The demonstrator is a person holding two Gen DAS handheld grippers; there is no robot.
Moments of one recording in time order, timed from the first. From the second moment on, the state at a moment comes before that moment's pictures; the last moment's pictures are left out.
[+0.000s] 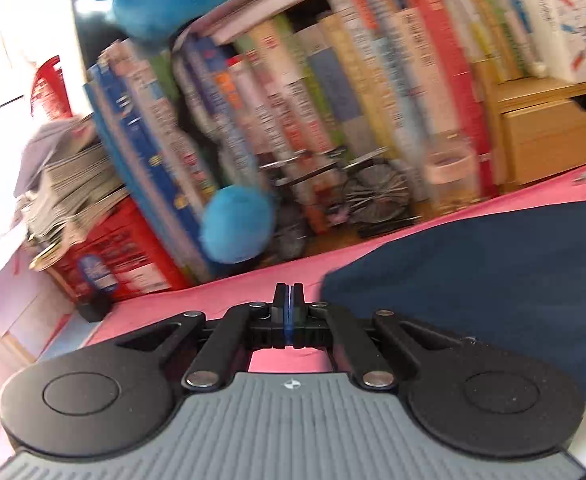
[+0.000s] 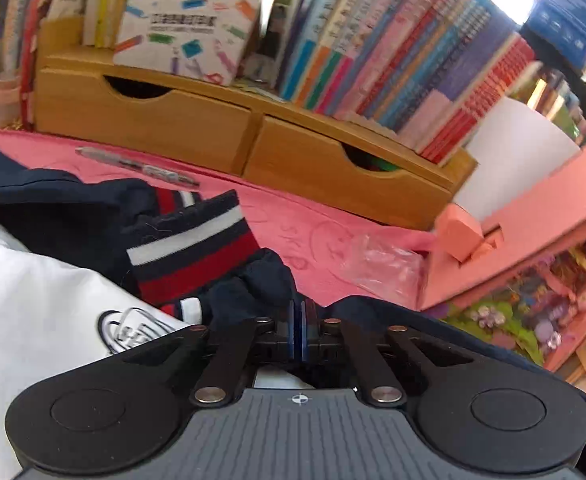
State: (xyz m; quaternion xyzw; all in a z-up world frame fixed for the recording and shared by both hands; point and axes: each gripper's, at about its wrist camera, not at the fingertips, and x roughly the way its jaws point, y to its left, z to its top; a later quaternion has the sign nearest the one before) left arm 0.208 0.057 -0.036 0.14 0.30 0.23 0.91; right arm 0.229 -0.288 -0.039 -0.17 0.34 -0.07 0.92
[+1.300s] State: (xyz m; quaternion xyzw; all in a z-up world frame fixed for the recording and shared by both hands) left arm 0.069 0.112 -0.064 -0.01 0.35 0.03 0.94; right arm 0.146 -0.214 -0.029 -0.06 0.39 0.00 0.92
